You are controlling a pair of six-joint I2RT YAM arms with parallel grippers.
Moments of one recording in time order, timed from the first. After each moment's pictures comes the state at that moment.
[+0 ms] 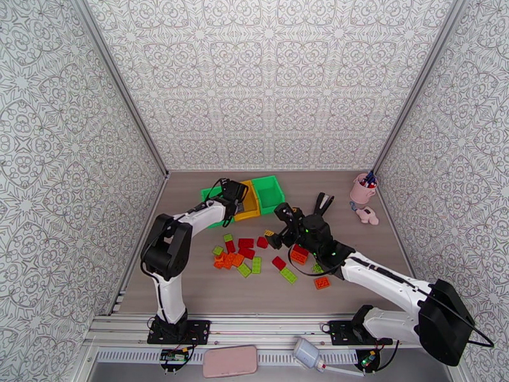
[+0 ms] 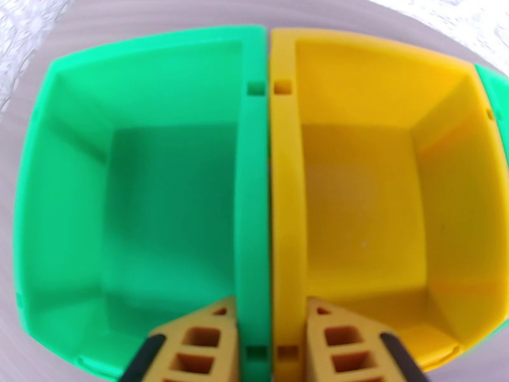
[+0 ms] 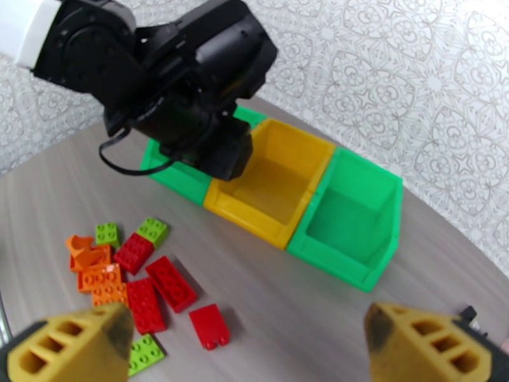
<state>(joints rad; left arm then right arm) -0.44 1.97 1.39 -0.35 -0.39 -0.57 0.73 1.24 0.73 0.19 -0.03 -0.08</state>
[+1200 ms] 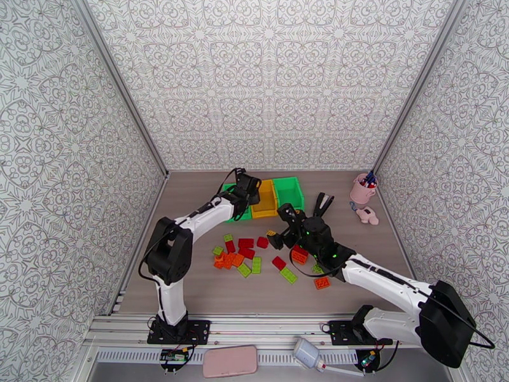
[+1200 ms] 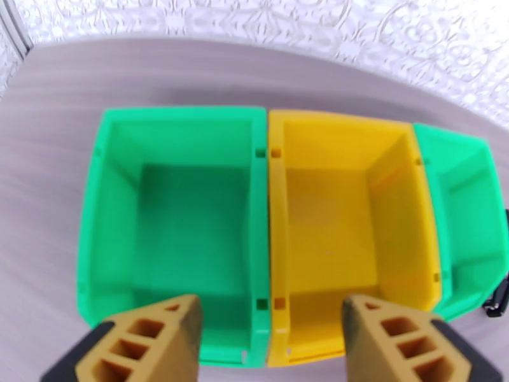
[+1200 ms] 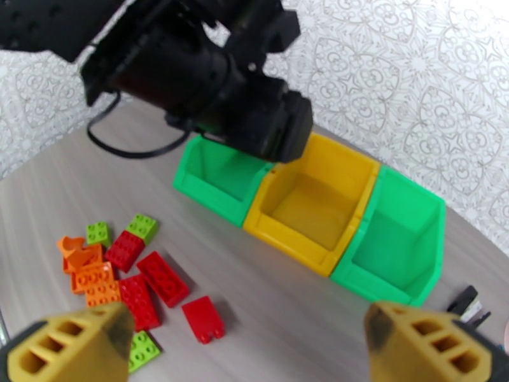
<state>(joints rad) -0.53 1.89 1.47 -0.33 -0.36 -0.57 0.73 1.22 0.70 0.20 0.02 -0.03</state>
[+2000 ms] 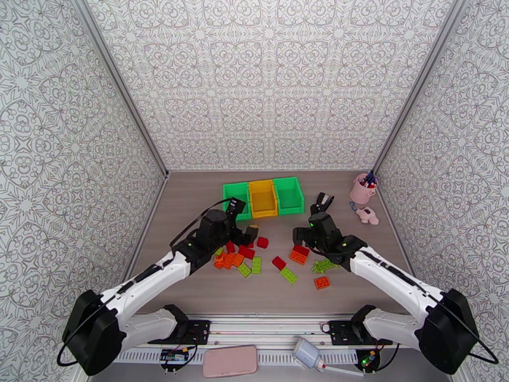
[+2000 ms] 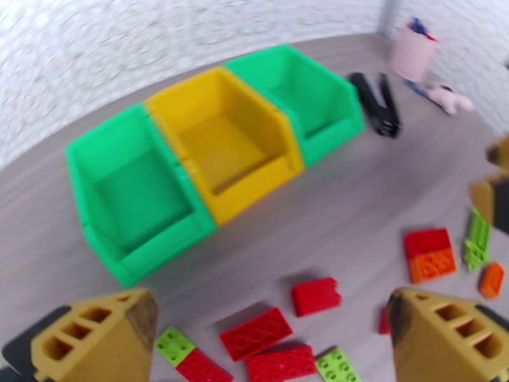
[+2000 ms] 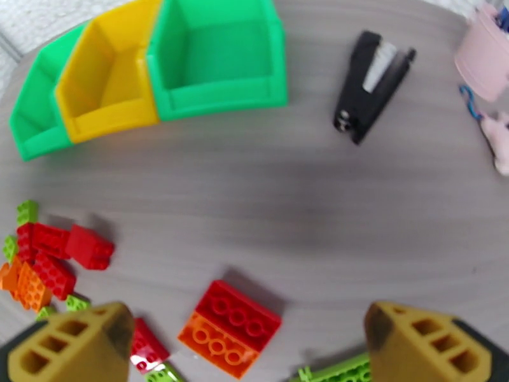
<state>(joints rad) -0.62 1.14 0.70 -0.01 0.09 -0.02 0.59 1.22 0.83 -0.49 0.27 0.57</state>
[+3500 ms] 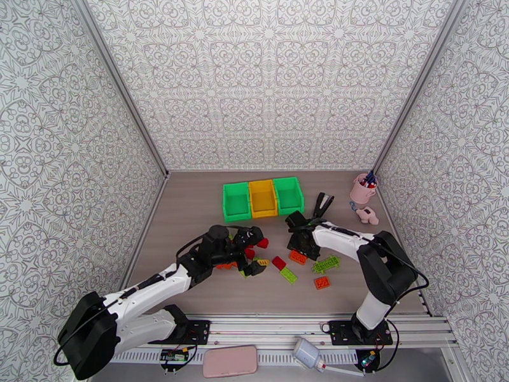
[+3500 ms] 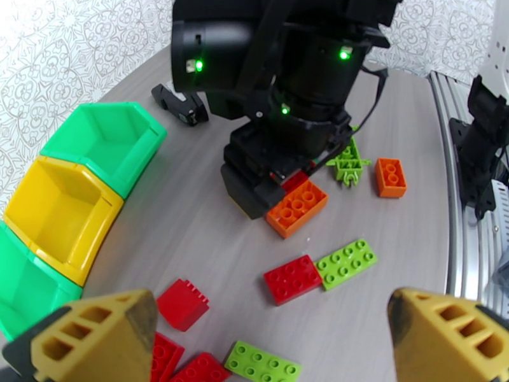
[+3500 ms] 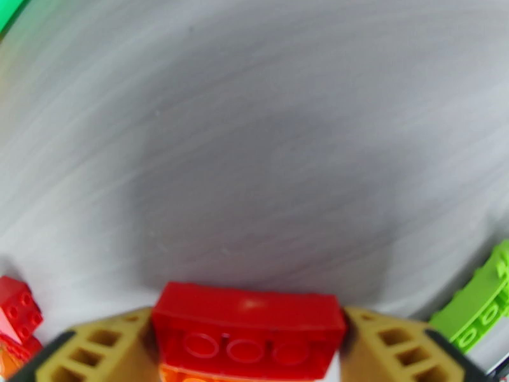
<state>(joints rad) -0.69 1.13 0.57 0.12 0.45 0.24 0.60 1.72 1.04 -0.69 0.14 1.03</state>
